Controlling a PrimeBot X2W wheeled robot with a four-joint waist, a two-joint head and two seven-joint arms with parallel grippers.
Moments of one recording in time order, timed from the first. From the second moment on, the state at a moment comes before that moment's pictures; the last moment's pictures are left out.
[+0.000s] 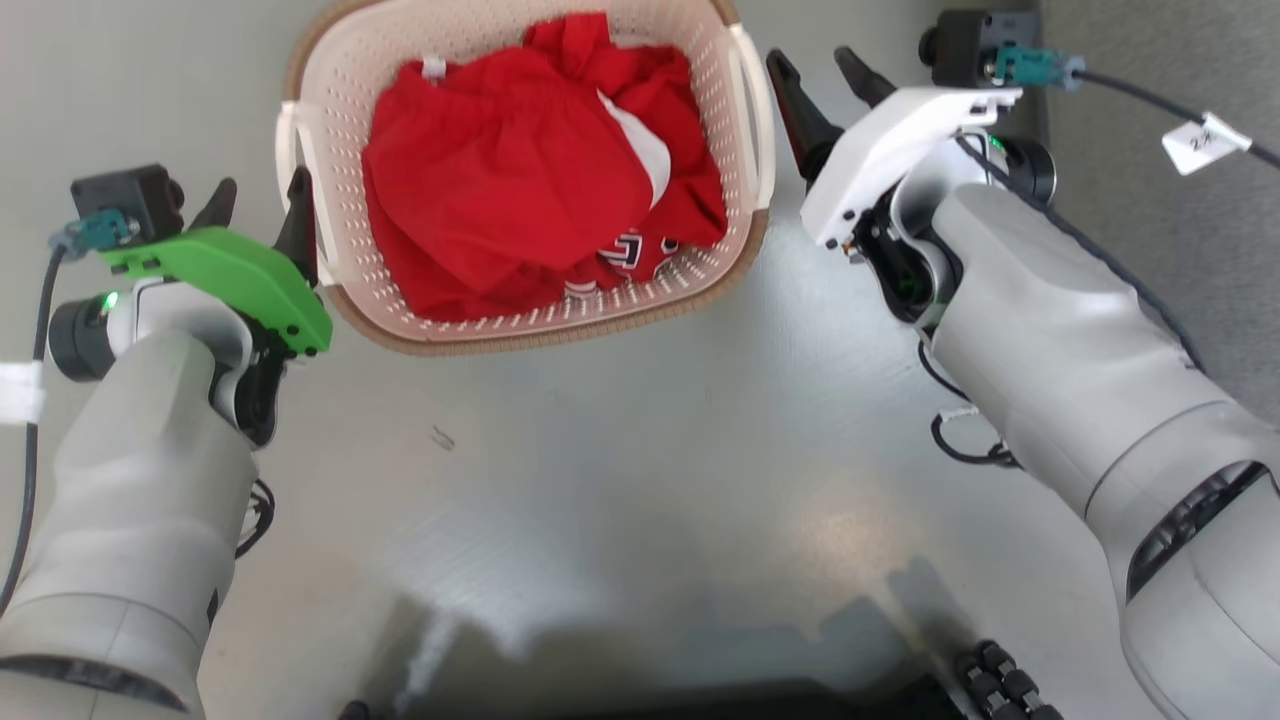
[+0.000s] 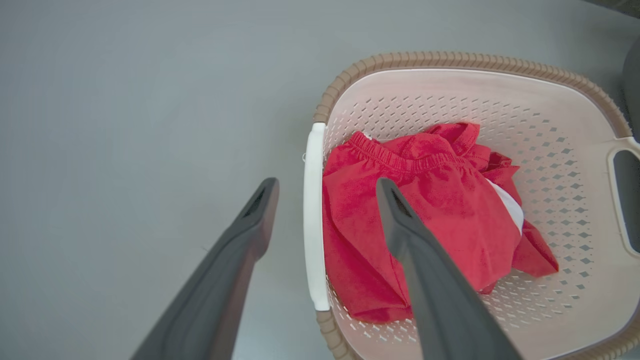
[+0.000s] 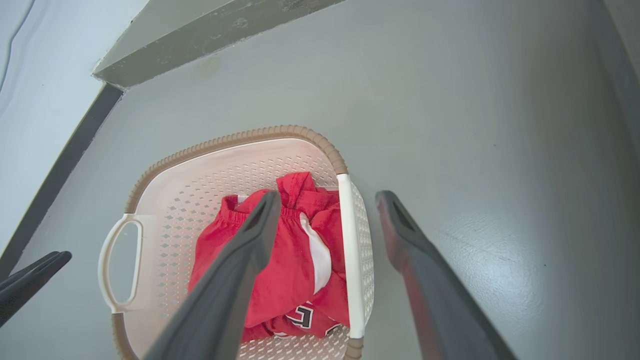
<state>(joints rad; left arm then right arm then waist) -0.94 0.14 -0.55 1.14 -0.80 -0.13 -0.25 -1.10 -0.06 1.05 1.07 1.16 0.02 -0.25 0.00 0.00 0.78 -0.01</state>
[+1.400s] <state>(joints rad) -0.49 0.19 -0.28 0.64 -0.63 -0.10 -0.25 -0.68 -0.13 0.66 0.71 0.82 0.04 -0.25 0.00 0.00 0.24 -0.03</state>
